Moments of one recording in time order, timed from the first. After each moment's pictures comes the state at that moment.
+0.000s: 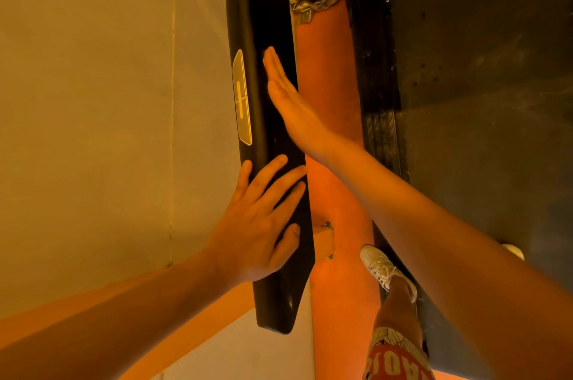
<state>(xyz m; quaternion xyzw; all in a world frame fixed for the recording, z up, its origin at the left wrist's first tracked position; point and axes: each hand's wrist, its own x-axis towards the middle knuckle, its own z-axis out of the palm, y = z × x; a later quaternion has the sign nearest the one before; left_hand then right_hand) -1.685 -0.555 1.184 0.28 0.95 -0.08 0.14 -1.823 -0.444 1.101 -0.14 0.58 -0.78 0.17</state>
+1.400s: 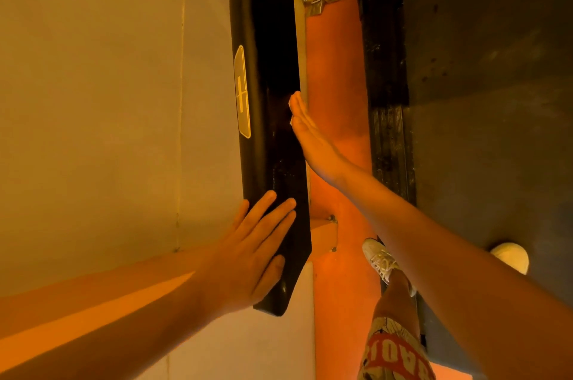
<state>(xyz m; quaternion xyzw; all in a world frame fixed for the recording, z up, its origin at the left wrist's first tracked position) -1.630 -0.570 1.189 0.29 0.94 -0.08 0.17 -1.782 -0.438 1.051 -0.10 0.57 -0.77 0.26</state>
